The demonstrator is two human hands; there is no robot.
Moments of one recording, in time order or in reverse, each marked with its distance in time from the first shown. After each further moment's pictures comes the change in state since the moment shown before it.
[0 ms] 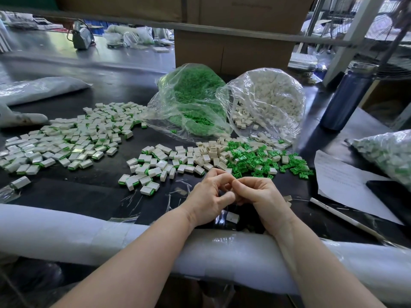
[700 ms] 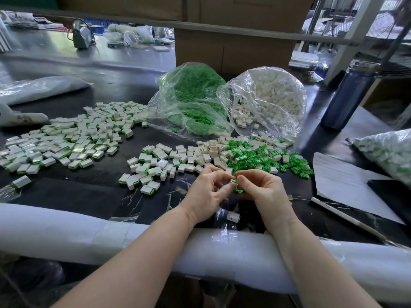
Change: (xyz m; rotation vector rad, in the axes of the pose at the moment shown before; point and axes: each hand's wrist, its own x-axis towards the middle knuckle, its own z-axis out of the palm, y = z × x) left_hand 0.002 -0.001 0.000 -0.062 0.118 0.017; right_hand 0.002 0.006 -0.003 -0.011 0.175 -0.126
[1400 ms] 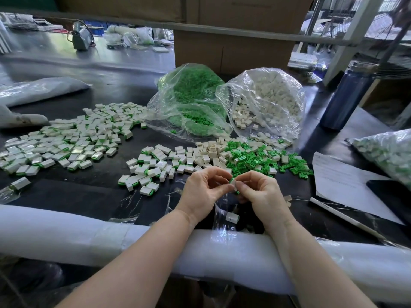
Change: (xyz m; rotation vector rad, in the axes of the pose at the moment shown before) left_hand -0.003 0.005 0.000 -0.126 0.164 0.013; right_hand 0.000 -0.001 0.002 -0.151 -0.032 -0.029
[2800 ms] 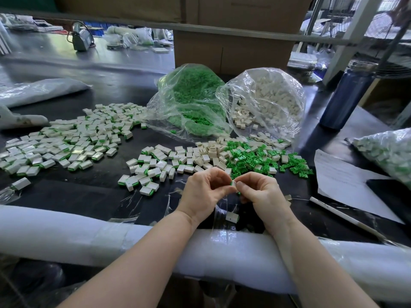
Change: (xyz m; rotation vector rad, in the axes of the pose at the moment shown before) left_hand 0.000 -0.001 0.002 0.073 -0.003 0.071; right_hand 0.000 0.001 -0.002 0.004 -0.016 0.040
